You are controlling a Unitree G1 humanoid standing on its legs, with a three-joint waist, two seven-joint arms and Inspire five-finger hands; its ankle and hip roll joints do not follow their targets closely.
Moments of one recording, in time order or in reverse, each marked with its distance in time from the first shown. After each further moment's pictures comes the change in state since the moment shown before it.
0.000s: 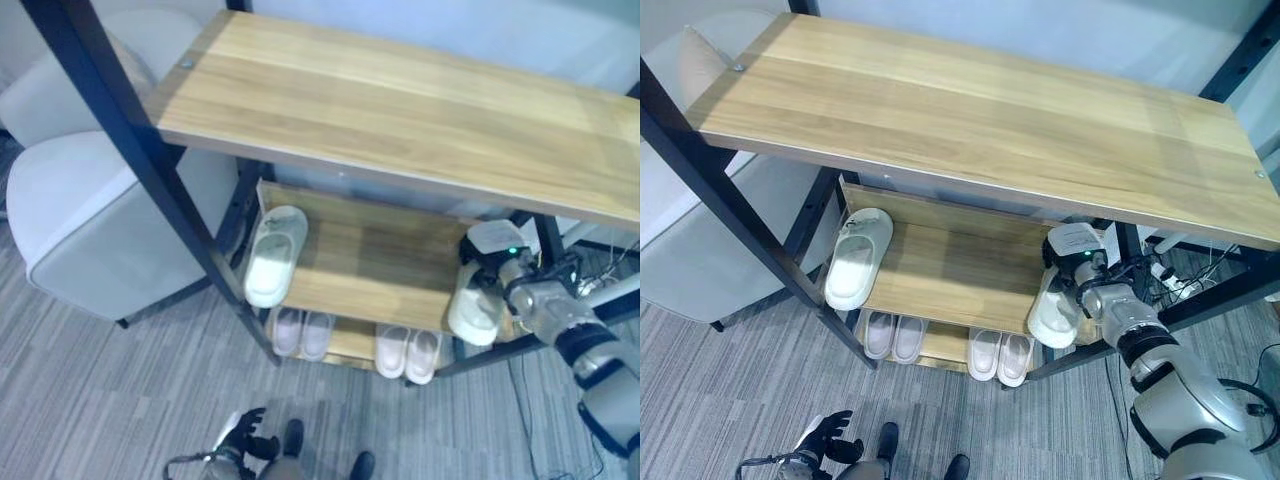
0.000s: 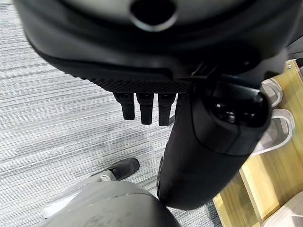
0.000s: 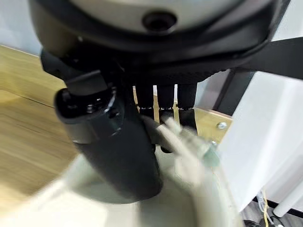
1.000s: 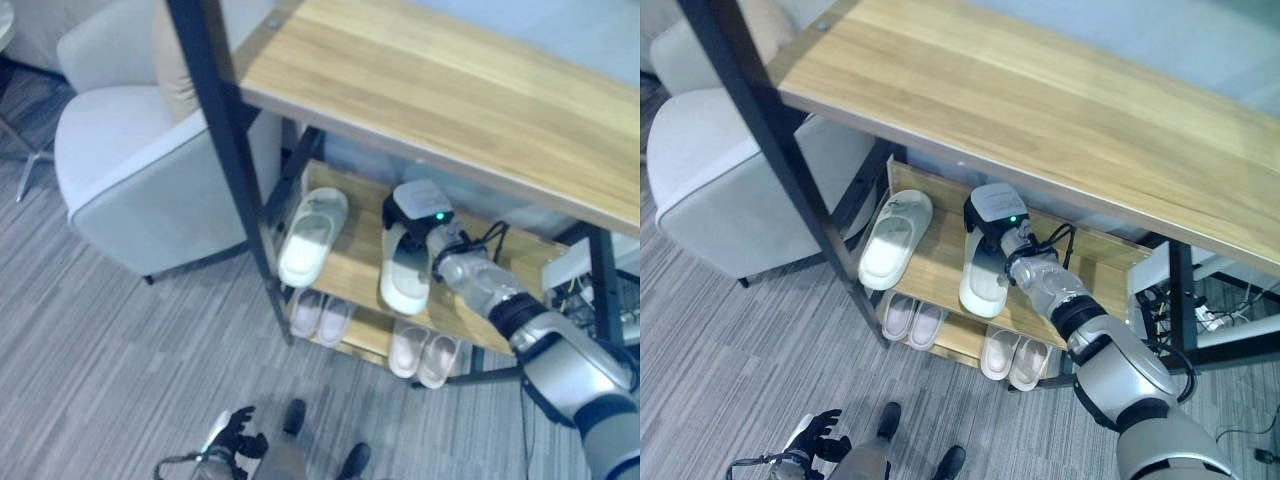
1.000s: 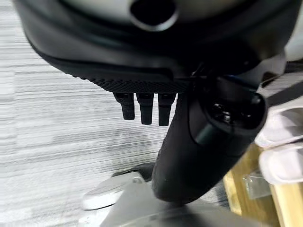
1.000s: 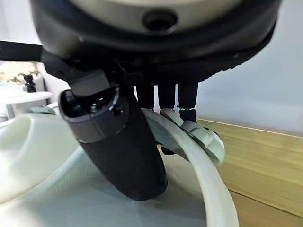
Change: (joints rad) left arm 0.002 0.033 -0.004 0.001 -0.027 0.006 0.039; right arm -0.212 0.253 0.001 -0.022 0.054 0.021 -0.053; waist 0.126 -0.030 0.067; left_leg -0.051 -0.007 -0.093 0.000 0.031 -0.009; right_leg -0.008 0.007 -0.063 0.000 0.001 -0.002
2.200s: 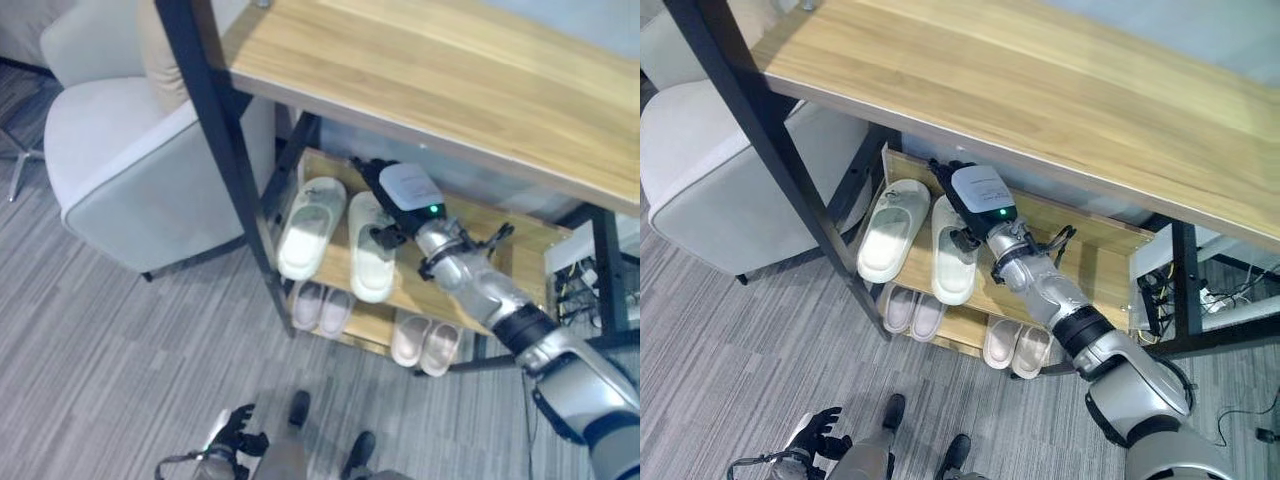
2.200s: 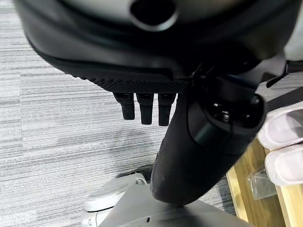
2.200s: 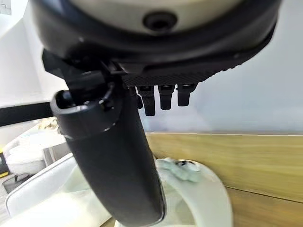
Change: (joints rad) left arm 0.002 -0.011 0.019 -0.005 -0.010 0.003 0.003; right arm 0.159 -0.064 -0.080 -0.390 0.065 -0.031 -0.002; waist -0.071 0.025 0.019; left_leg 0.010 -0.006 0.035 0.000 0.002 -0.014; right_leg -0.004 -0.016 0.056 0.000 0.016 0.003
